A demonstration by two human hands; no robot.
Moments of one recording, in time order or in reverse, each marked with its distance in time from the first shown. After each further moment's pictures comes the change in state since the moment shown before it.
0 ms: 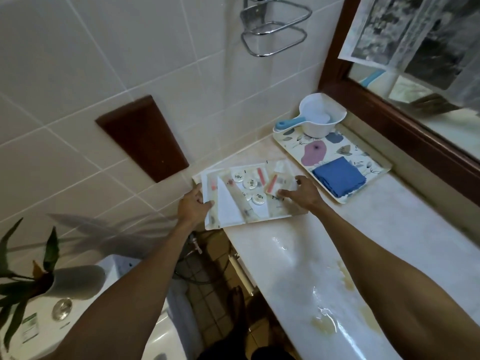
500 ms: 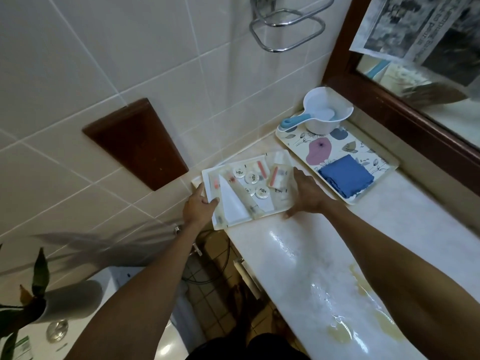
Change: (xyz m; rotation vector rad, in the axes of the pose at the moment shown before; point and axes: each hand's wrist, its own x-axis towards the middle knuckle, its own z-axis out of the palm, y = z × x) left_hand 0.042 -0.012 0.014 0.025 -0.011 -0.025; right_hand 0.043 0.016 0.010 -0.480 -0.133 -0.156
